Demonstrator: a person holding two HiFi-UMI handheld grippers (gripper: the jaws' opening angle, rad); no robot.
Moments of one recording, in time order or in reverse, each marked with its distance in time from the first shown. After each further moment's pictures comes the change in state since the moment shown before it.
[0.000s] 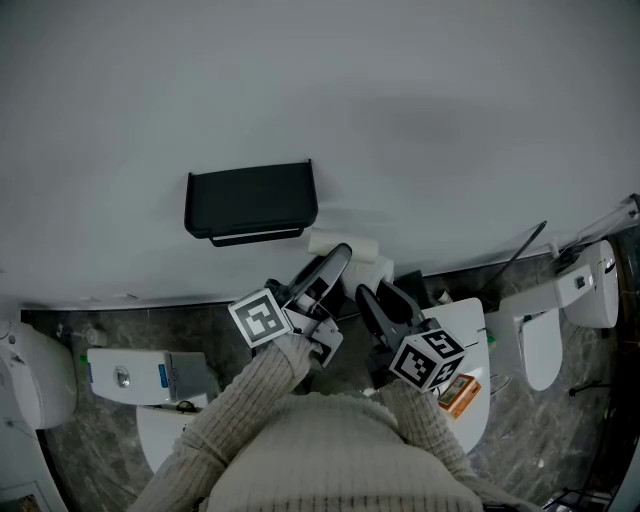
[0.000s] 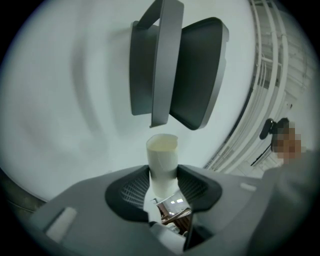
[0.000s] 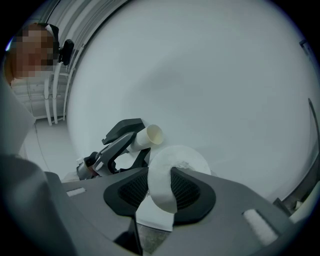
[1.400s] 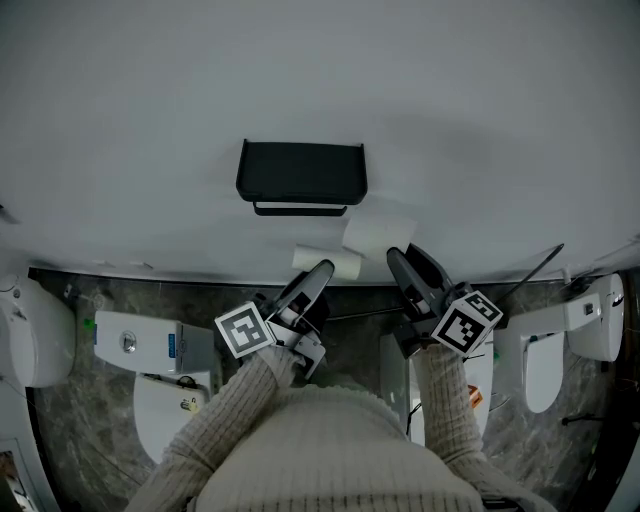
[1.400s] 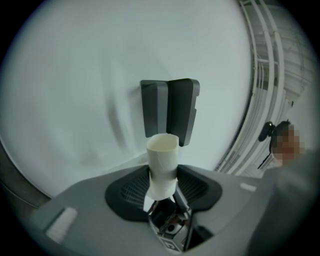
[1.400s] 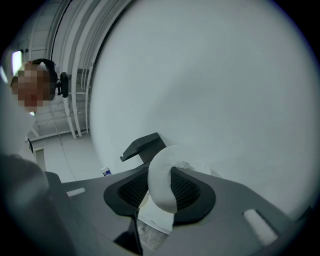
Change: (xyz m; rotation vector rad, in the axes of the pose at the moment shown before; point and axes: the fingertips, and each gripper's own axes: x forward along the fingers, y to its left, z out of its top) left arm -0.093 -0.005 0.012 0.014 -0.104 0.100; right arm 0.016 0.026 0.054 0.031 -0.049 0.285
